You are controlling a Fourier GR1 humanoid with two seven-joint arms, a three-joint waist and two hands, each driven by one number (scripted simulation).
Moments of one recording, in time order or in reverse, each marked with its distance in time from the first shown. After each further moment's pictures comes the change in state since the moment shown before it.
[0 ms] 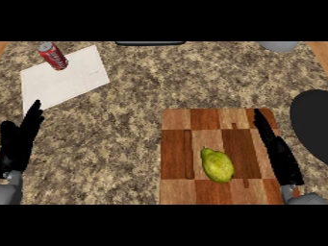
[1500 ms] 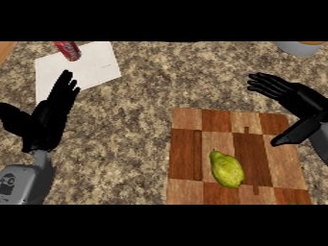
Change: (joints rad) left arm -0.142 -0.163 -0.031 -0.176 0.146 -0.032 0.045; right arm -0.484 -0.163 -0.151 0.477 -0.205 1.007 -0.338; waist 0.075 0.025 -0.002
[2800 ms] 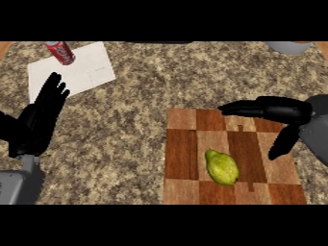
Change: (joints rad) left arm 0.038 0.023 0.042 -0.036 0.005 -0.016 0.021; right arm -0.140 -0.158 0.519 -0.076 0.564 -0.313 -0.408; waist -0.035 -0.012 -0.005
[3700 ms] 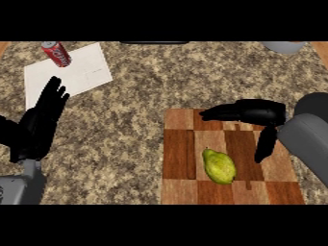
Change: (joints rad) left arm 0.031 -0.028 0.005 -0.025 -0.036 0.008 0.006; right arm -0.037 0.095 0.051 0.003 0.019 0.003 0.083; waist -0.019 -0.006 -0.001
